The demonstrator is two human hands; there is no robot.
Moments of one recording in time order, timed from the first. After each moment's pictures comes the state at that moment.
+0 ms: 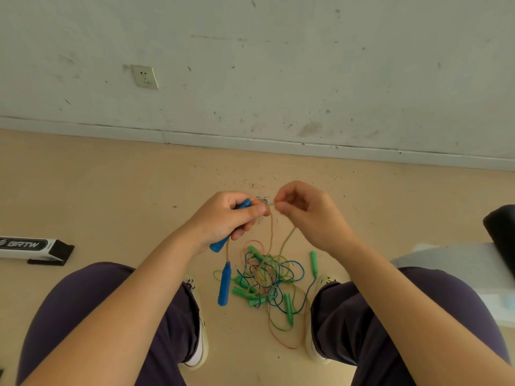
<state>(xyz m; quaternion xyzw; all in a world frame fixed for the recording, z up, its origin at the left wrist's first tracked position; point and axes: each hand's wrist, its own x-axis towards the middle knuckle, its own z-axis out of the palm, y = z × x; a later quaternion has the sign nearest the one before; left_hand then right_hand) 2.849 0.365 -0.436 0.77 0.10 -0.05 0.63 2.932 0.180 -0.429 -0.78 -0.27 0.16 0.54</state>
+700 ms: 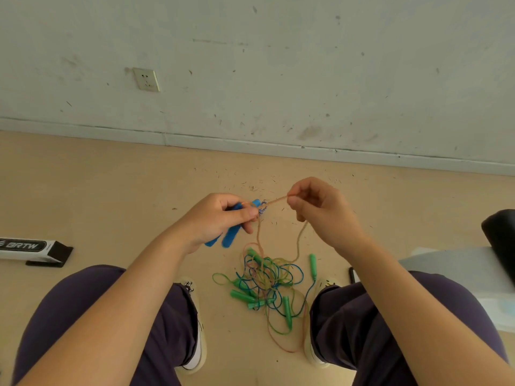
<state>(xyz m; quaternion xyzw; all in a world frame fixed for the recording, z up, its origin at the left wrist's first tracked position) 2.847 0.377 -0.434 0.77 0.10 -0.06 0.62 2.940 0.169 -0.419 -0.75 -0.25 0.16 0.59</state>
